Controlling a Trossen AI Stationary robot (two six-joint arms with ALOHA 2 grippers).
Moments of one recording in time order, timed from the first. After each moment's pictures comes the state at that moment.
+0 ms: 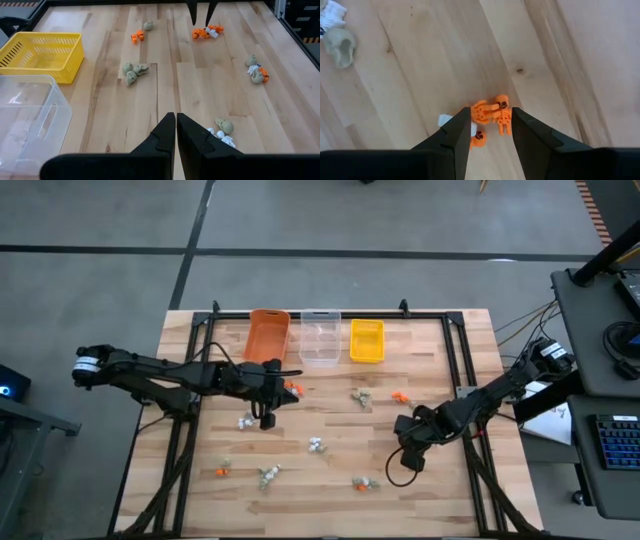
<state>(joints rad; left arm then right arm) -0.04 1.17 0.75 -0.14 -0.02 0.00 0.48 1.35 0.71 -0.68 0.02 0.89</state>
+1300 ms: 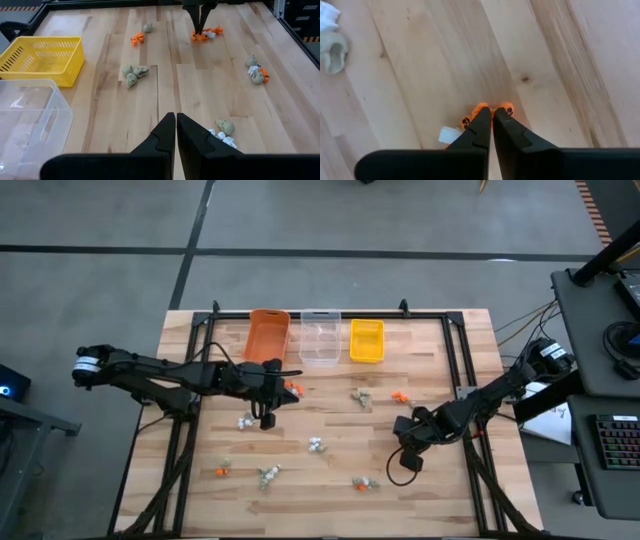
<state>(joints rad) -0.04 1.17 0.75 -0.13 -0.02 0.01 0.48 1.35 0.64 -0.54 0.03 0.88</state>
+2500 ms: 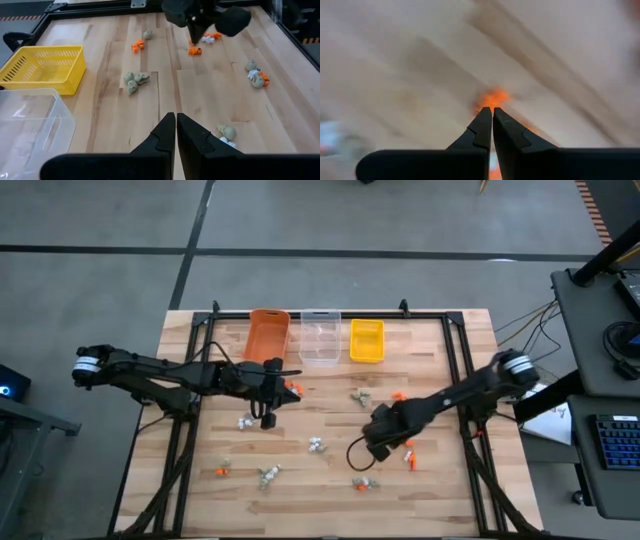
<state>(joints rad) -0.04 1.17 0.75 -0.11 -0.02 0.04 0.31 1.71 1.11 -1.01 -0.05 1.18</state>
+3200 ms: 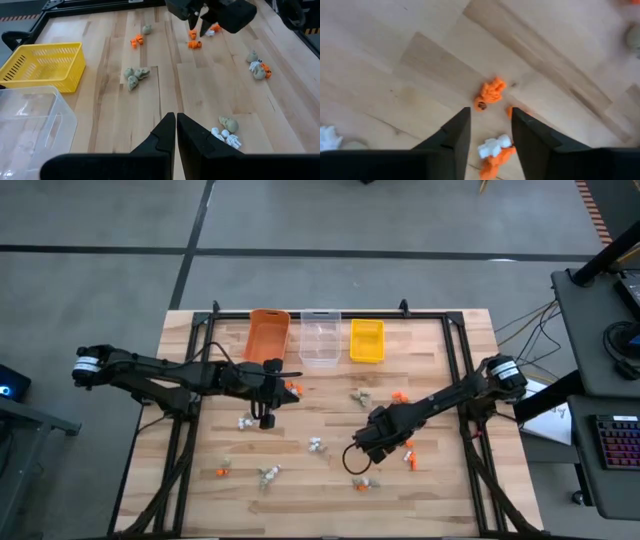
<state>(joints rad) -0.04 1.17 0.75 -0.13 -0.02 0.07 0.33 1.79 1.23 -1.11 -0.06 1.26</state>
